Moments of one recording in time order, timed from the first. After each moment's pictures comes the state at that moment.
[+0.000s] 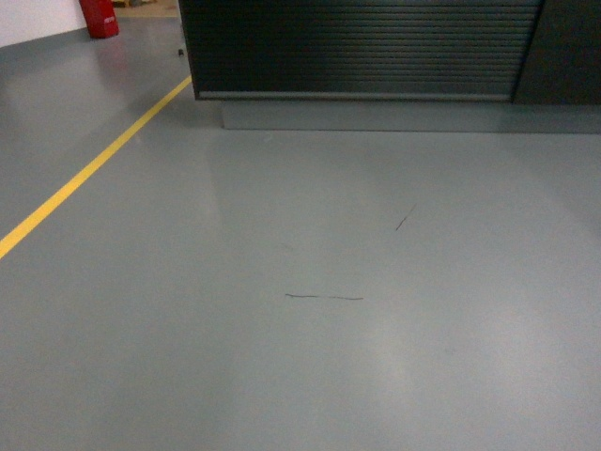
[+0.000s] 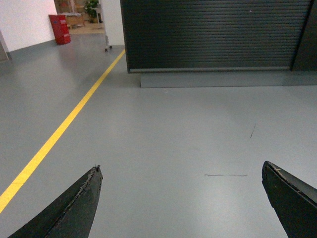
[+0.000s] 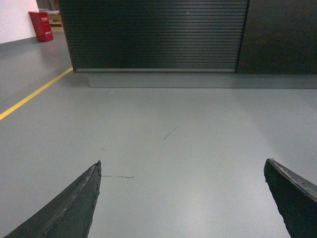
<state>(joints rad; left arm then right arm) 0.00 0.01 0.01 0.00 0.00 0.00 0.00 0.01 0.01 0.00 0.00 0.00</state>
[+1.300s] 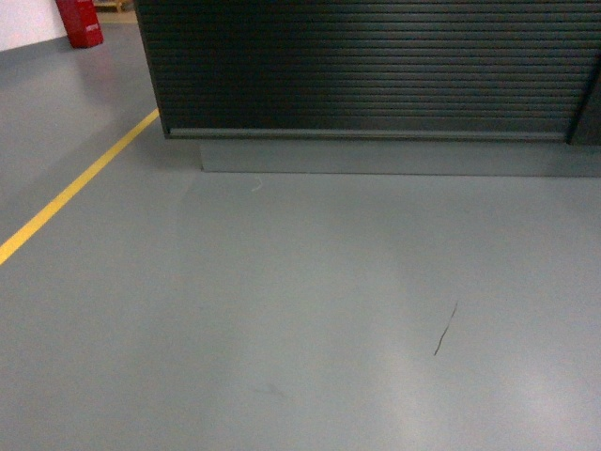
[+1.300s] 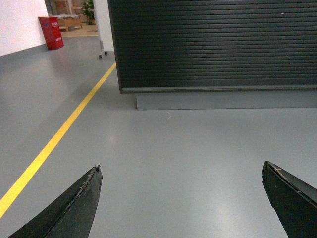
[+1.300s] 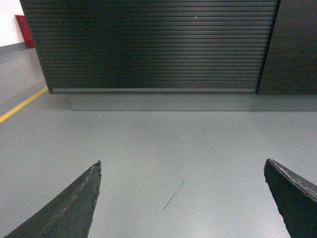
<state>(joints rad) 0.00 0.01 0.01 0.00 0.00 0.00 0.00 0.01 0.01 0.00 0.00 0.00</state>
